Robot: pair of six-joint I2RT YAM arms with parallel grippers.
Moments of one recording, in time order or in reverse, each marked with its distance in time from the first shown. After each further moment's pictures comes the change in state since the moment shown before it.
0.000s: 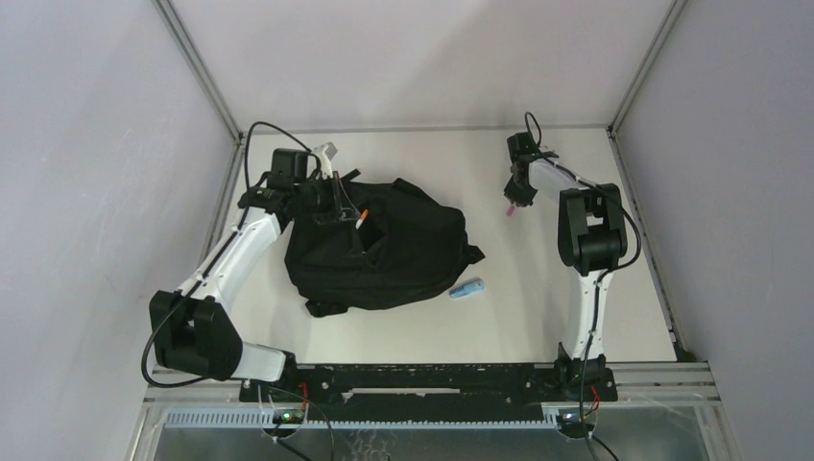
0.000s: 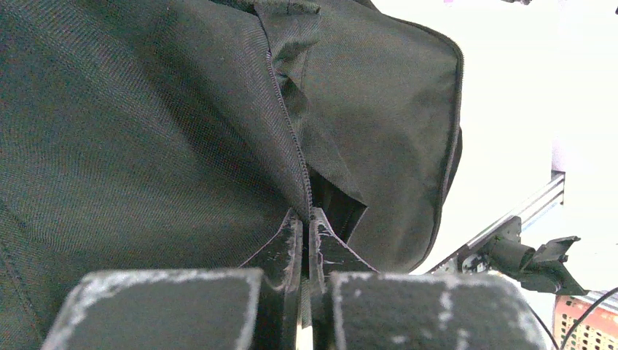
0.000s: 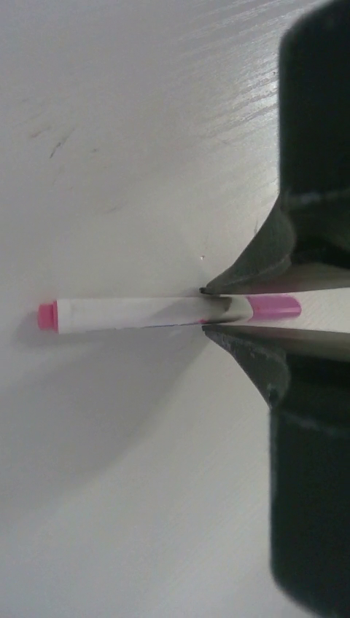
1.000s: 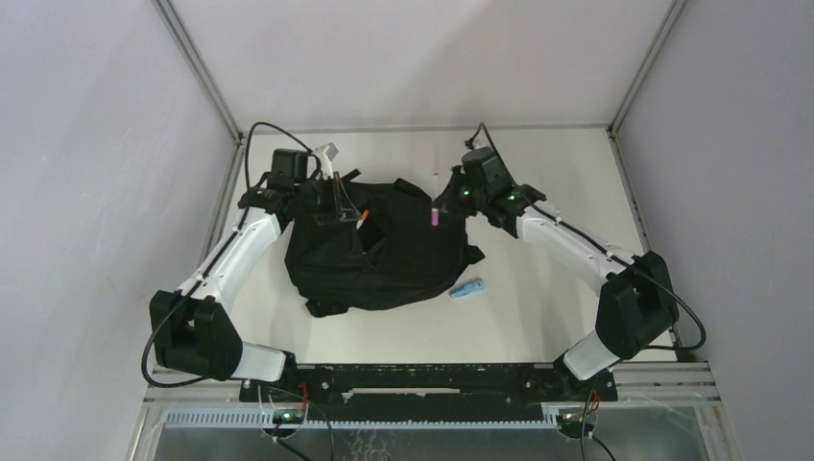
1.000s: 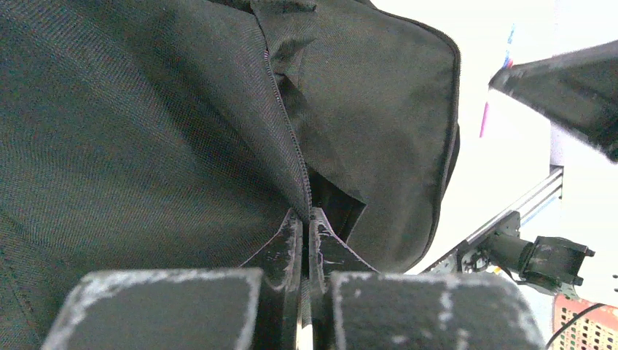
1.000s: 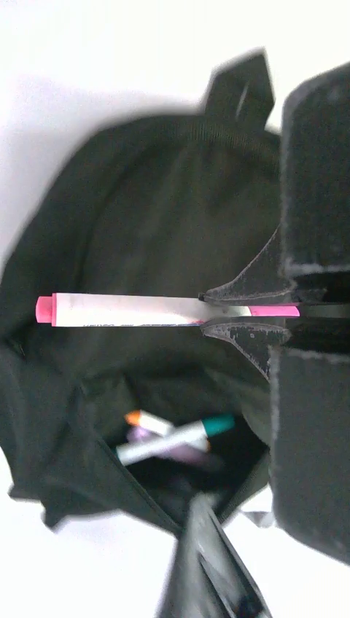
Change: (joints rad) left arm 0.000 0.000 -0.003 0.001 0.015 0.008; right arm 0.407 -0.608 -0.362 0.237 -0.296 -0.026
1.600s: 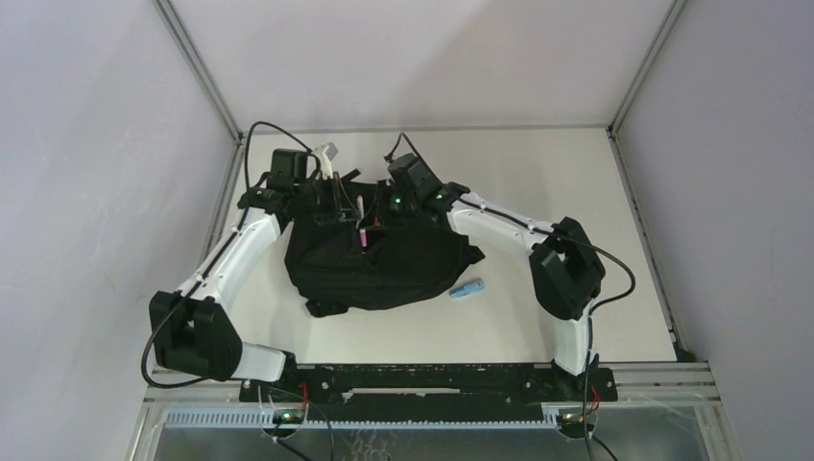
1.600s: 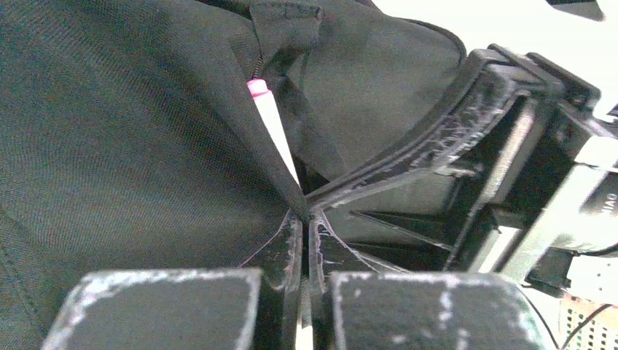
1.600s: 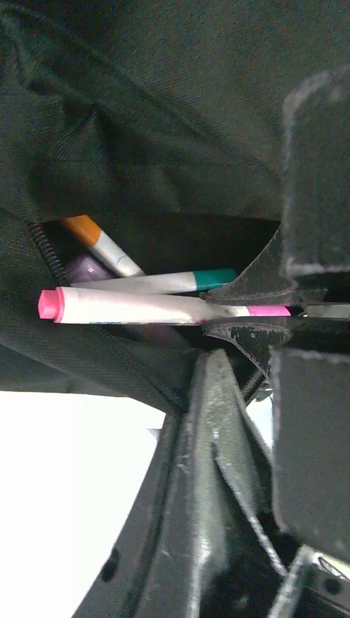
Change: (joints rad) left arm 0.000 -0.001 0.000 0.000 0.000 0.006; right arm 0.243 0.370 0.305 0.082 -0.251 0.143
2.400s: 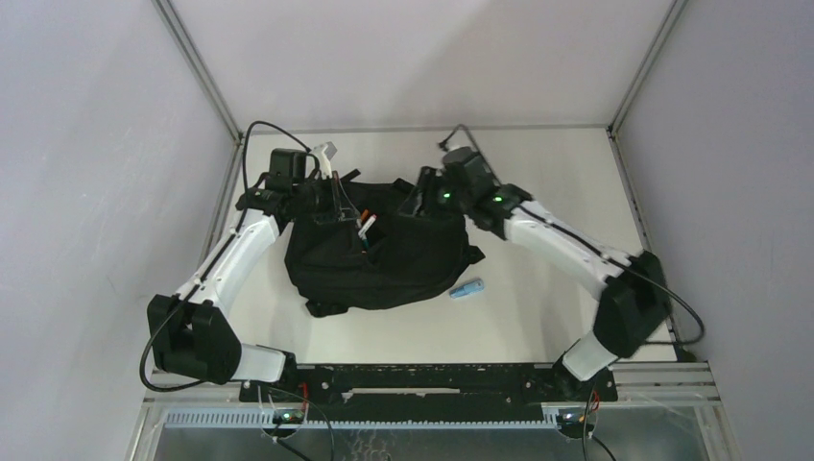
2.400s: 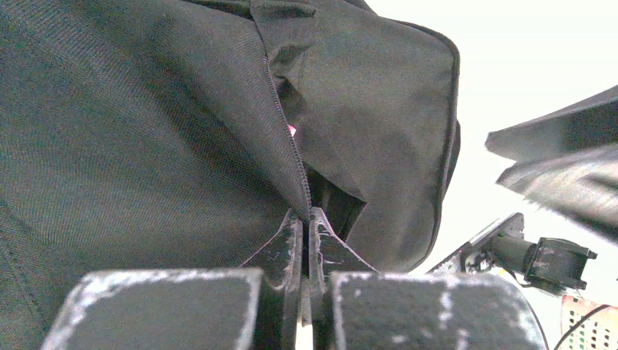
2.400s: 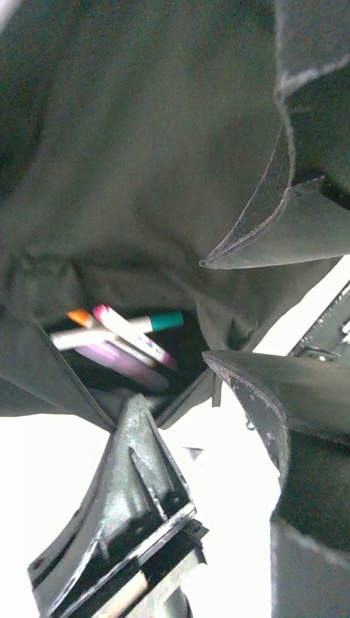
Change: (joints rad) left arm 0.000 -0.017 0.000 0.001 -0.007 0.003; right arm -0.093 -0.284 -0.184 -0.076 0.085 -0.056
